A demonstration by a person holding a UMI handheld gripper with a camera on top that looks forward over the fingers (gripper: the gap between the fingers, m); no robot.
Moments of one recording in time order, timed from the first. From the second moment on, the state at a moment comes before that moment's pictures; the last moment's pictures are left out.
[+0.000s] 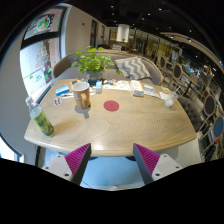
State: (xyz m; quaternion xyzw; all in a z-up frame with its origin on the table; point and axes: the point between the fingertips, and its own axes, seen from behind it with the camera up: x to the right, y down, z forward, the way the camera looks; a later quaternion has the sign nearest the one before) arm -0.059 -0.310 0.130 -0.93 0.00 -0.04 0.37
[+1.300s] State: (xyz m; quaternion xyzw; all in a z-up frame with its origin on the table) arm -0.367 -0.172 0.080 -0.86 -0.05 0.06 0.50
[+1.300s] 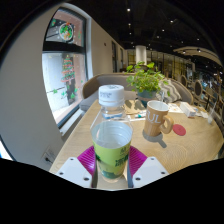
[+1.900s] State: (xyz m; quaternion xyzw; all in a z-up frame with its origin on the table) arm -0.380 -0.025 0.271 -0.68 0.27 0.52 0.44
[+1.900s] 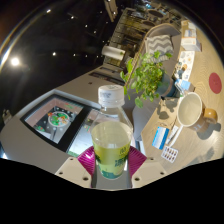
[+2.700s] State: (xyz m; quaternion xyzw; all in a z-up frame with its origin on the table) arm -0.348 0.012 0.236 -0.66 0.35 0.60 0.30
